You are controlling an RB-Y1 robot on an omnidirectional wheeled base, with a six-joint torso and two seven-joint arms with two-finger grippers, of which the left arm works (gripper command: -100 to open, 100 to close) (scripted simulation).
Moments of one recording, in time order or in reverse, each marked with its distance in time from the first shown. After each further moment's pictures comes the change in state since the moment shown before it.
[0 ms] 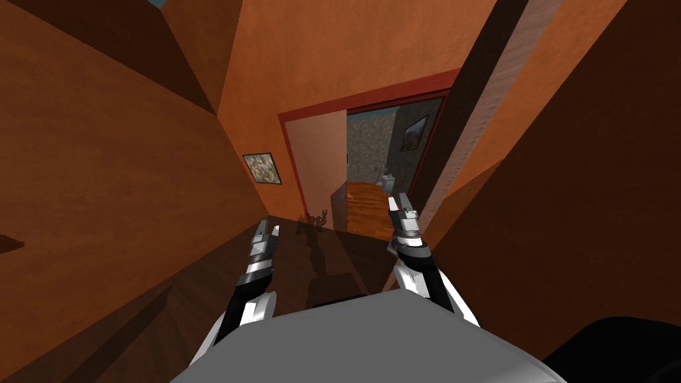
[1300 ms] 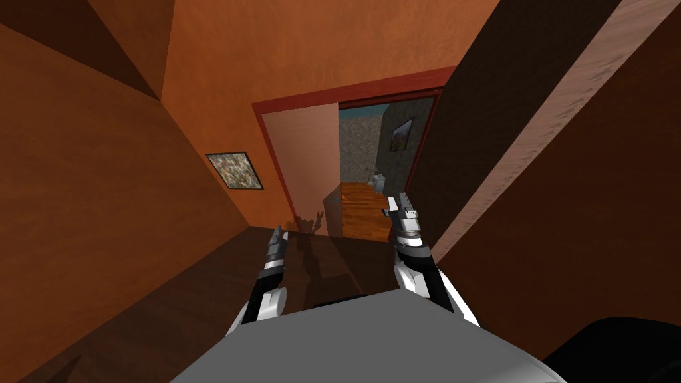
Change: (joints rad) arm -0.140 0.029 -0.019 0.347 0.089 -0.083 -0.076
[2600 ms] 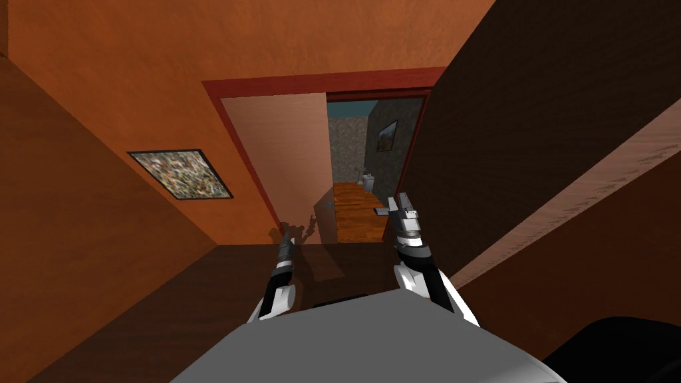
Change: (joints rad) arm -0.151 -0.002 -0.020 0.359 0.097 -0.083 -0.082
